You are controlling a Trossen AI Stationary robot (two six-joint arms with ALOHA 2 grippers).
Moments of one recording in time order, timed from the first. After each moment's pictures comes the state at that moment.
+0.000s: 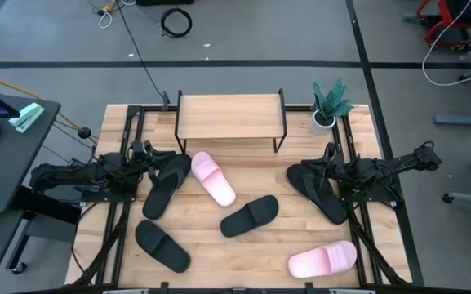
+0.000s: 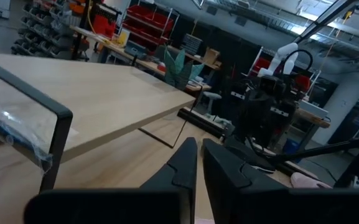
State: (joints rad) left arm 0.01 0.04 0.01 0.12 -0.39 -0.39; right arm 0.28 0.07 0.01 0.09 0.59 0.08
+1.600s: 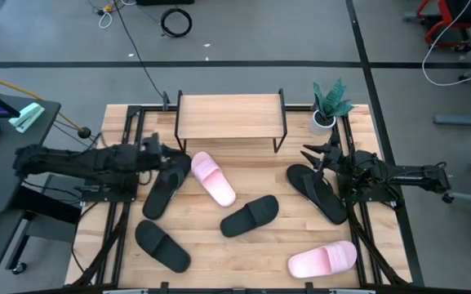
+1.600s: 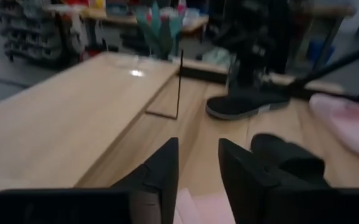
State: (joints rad) left arm -0.06 0.62 0.45 -0.06 -0.36 -0.16; right arm -0.07 0.07 0.01 0.08 0.38 -0.13
